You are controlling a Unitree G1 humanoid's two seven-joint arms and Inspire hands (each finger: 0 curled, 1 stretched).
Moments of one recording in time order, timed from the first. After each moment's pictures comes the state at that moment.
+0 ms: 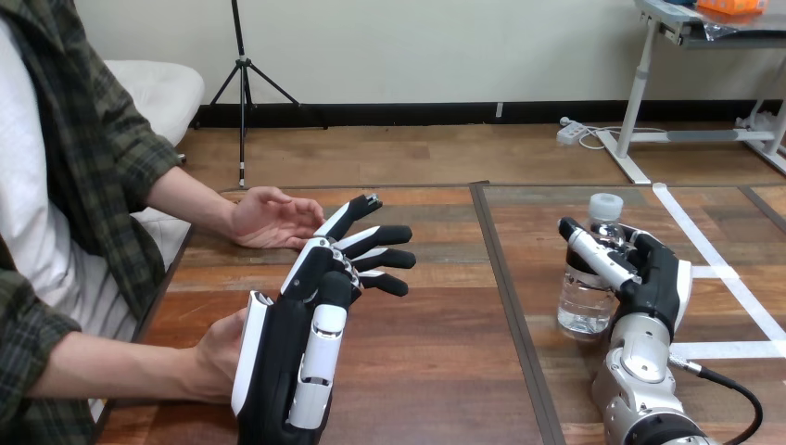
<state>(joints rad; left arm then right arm) 0.20 -0.05 -0.19 0.29 0.00 -1.01 -0.09 -0.68 -0.12 -0.31 1.31 0.07 -0.39 -0.31</state>
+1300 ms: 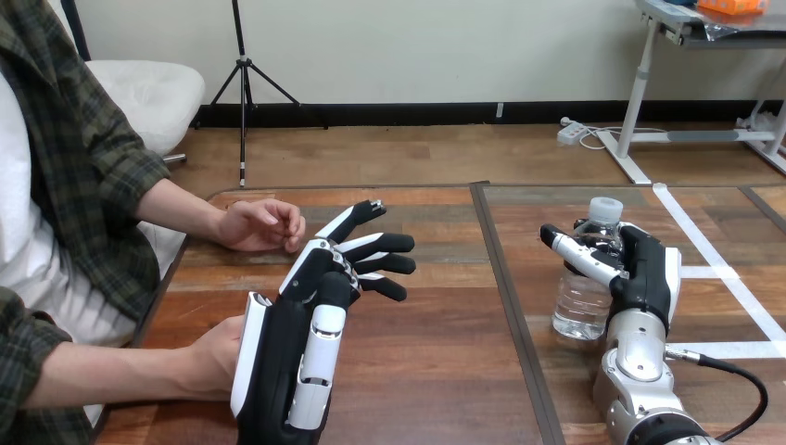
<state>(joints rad) 0.20 -0.05 -0.19 0.29 0.01 -1.01 -0.07 -0.68 -0.13 -0.26 1.32 -0.02 -0.40 -0.31</state>
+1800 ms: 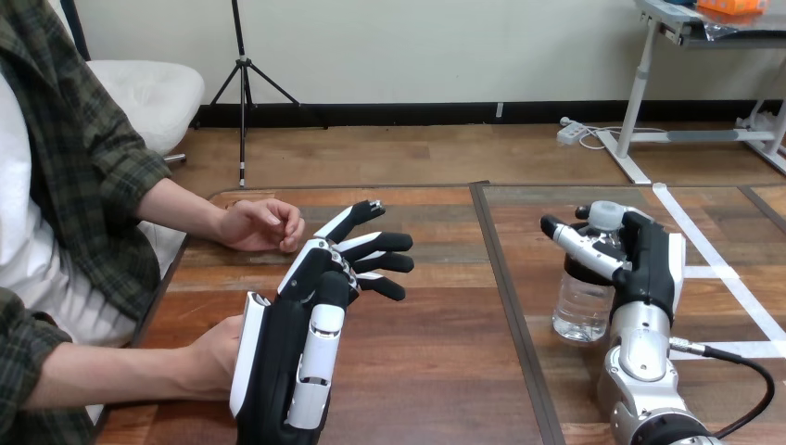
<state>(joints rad) 0.20 -0.05 -0.19 0.29 0.01 -1.01 -0.07 -0.67 -0.15 -0.24 1.32 -0.04 -0.48 -0.31</state>
